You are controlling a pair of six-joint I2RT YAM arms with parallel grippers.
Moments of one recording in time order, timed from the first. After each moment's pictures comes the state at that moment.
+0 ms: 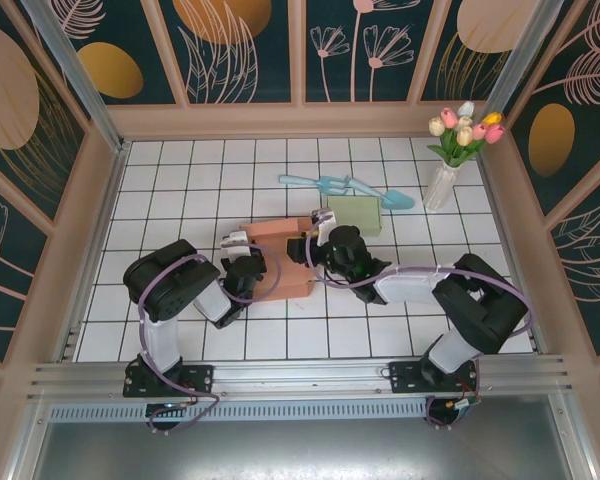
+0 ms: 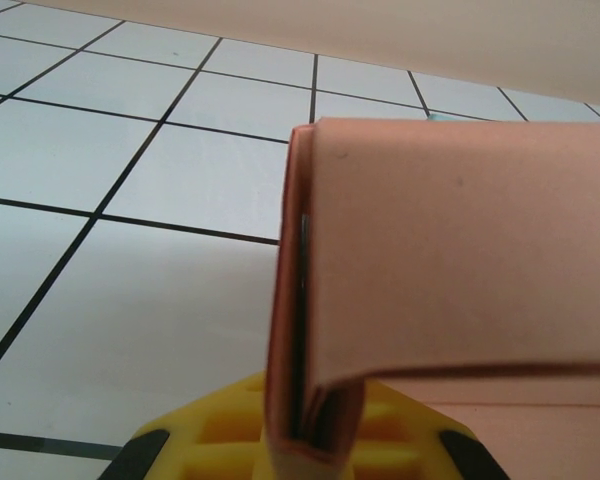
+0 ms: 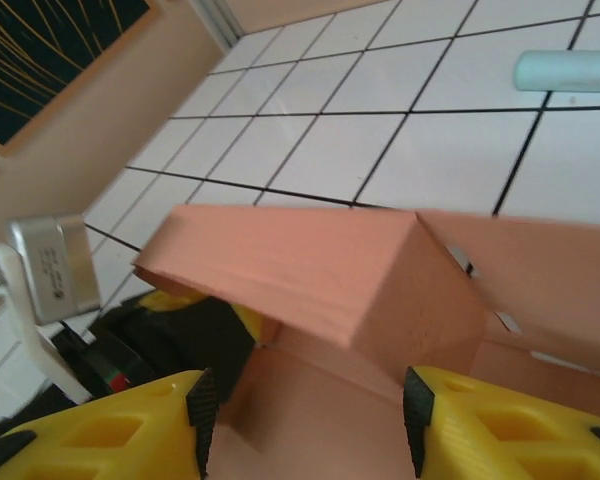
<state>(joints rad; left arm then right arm) -0.75 1.92 0.38 1.19 -0.70 -0.43 0.81 1.56 0.61 0.61 -0.03 0.47</state>
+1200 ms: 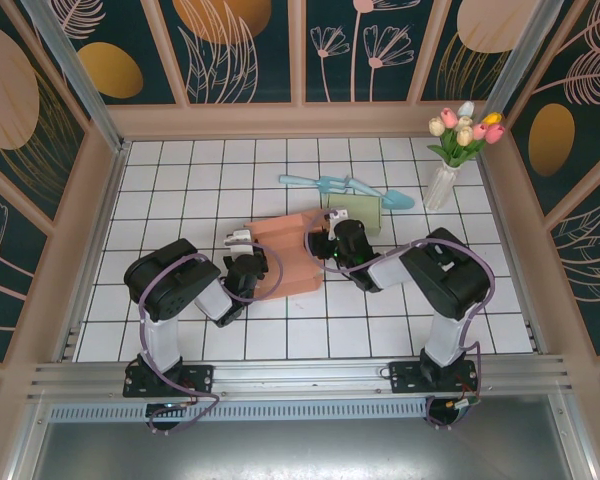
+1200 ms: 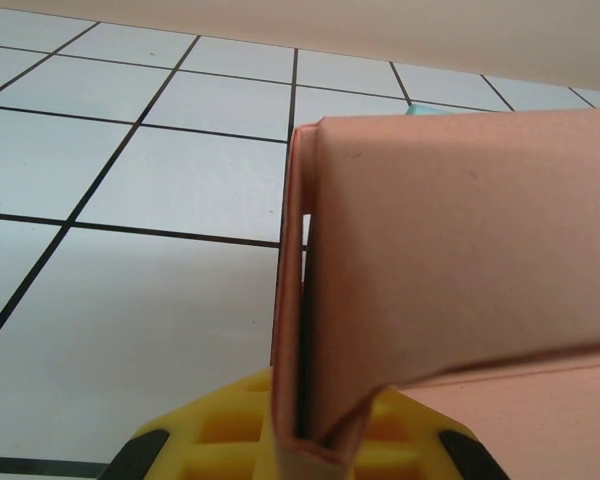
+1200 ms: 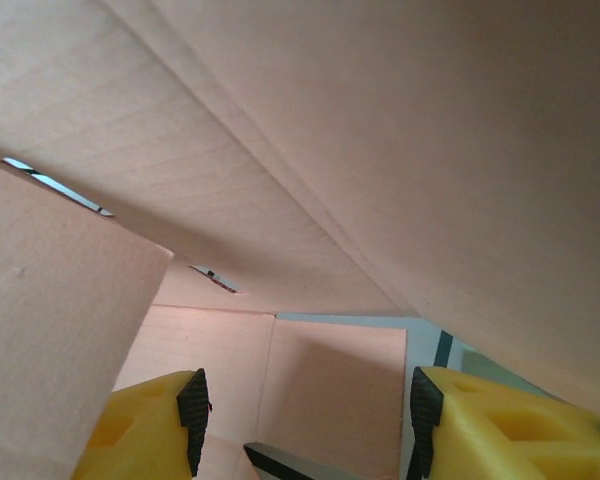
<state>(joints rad) -0.75 1.92 0.40 1.17 -0.67 -0.40 0.66 1.82 0.64 0.71 0.01 0.41</state>
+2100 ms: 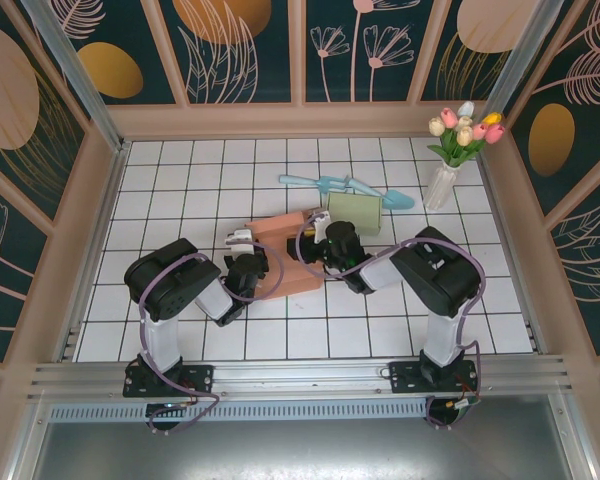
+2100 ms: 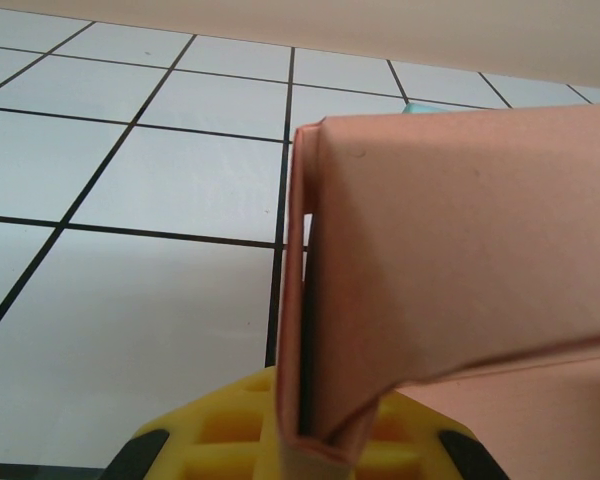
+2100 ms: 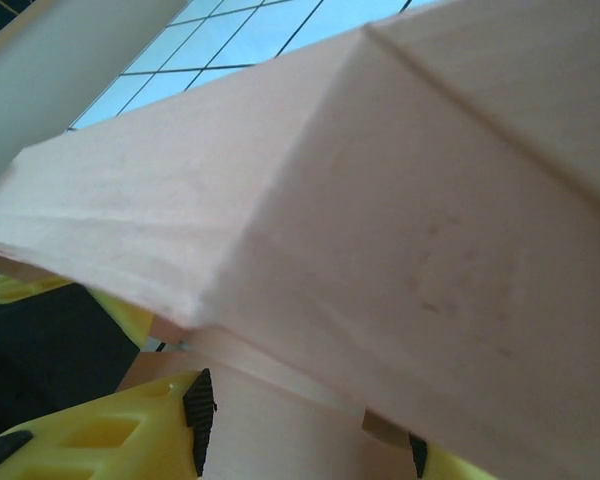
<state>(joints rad) -0.75 1.93 0.41 1.16 -0.67 -0.40 0.72 1.87 0.68 0.81 -0.16 0.42</state>
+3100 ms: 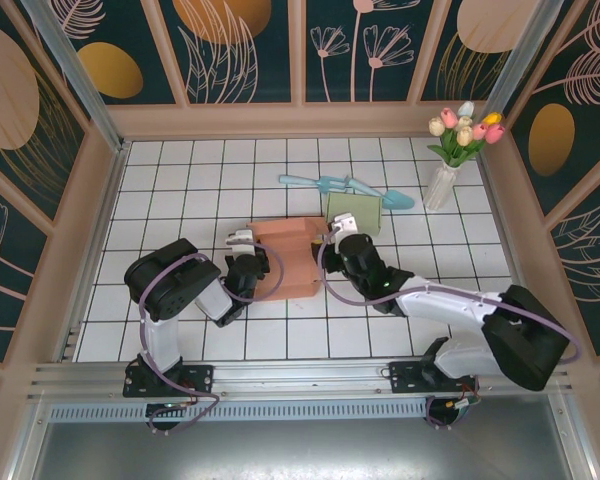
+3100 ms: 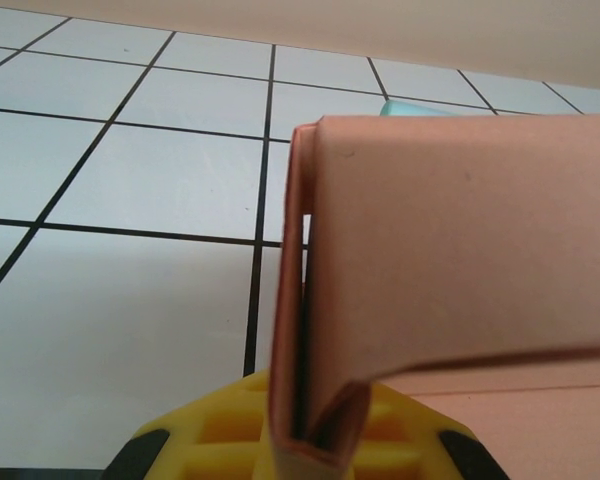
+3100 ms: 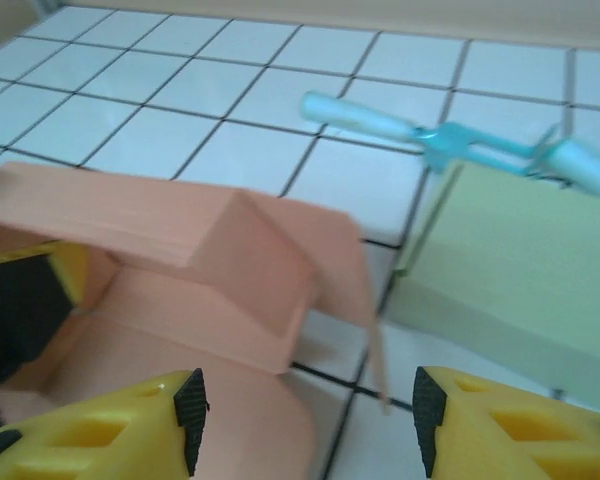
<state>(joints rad) -0.75 1.93 0.40 1.19 -0.62 -0.39 0.84 1.27 0.55 0.25 0.36 0.25</state>
